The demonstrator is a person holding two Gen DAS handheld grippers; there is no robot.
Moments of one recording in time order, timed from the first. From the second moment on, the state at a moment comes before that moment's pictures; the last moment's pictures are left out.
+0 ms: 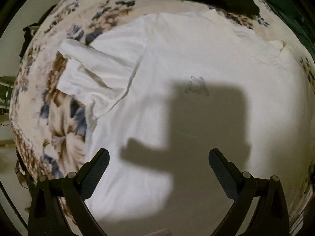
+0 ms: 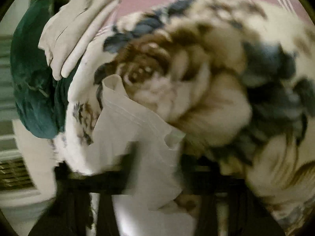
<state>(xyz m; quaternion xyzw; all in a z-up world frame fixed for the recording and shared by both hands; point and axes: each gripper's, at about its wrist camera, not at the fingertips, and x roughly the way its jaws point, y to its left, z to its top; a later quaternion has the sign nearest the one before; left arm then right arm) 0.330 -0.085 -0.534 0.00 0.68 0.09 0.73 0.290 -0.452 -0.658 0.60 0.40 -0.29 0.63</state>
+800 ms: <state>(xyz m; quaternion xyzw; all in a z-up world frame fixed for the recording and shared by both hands) 0.291 0.069 -0.524 -0.05 0.65 0.19 0.73 0.389 -0.156 -0.619 0.05 0.61 0.01 0.79</state>
